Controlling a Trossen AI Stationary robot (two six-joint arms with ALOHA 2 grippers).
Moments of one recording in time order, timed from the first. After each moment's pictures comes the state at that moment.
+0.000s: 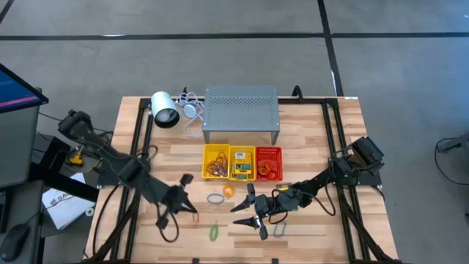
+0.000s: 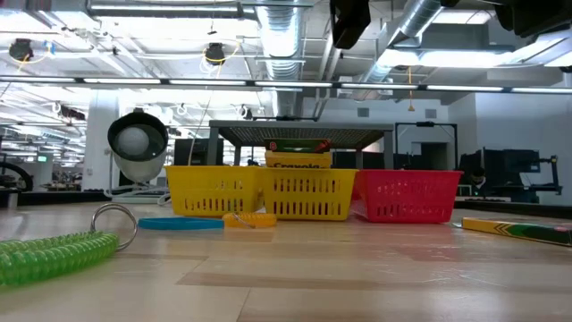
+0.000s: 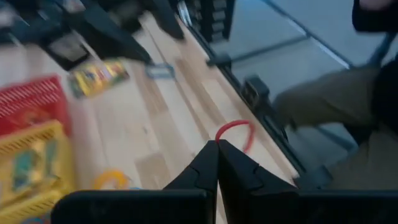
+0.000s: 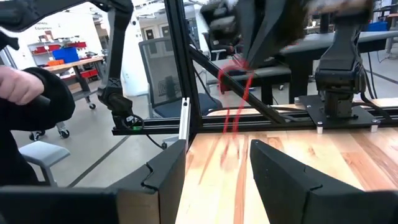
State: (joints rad) left arm -0.63 1.14 0.90 -0.32 -0.18 -0.09; right arm 0.52 1.85 0.87 1.00 0.26 0.18
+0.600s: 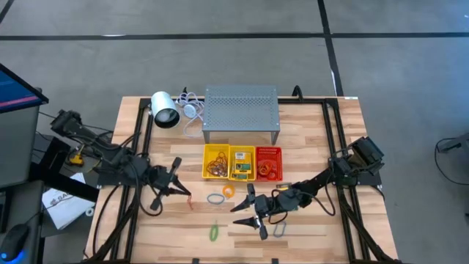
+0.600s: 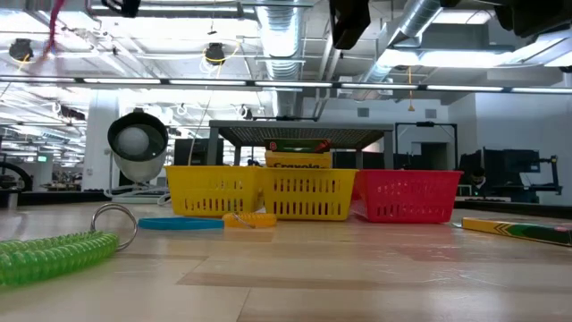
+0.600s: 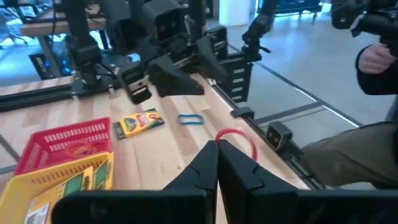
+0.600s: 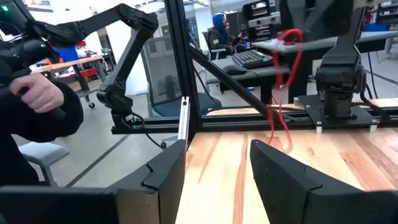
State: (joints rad) left arm -0.52 0.78 0.53 0.02 -0.18 0.00; right arm 0.52 1.85 0.87 0.99 0.26 0.18
